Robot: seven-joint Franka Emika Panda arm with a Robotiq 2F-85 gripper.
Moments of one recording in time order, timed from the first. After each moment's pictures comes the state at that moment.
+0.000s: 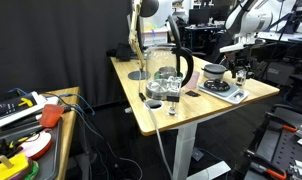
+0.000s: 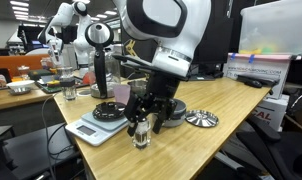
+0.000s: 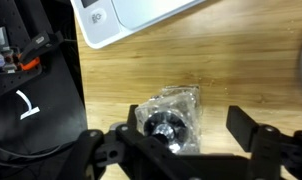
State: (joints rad) arm -0.30 0.41 -0.35 -2.15 0.20 2.17 1.18
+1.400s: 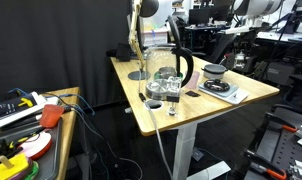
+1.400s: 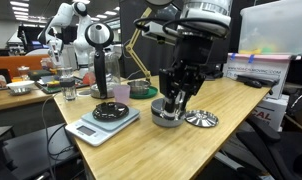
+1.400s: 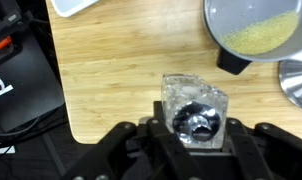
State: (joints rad) arm -0.33 0.33 -0.41 -2.04 0.21 2.15 1.14
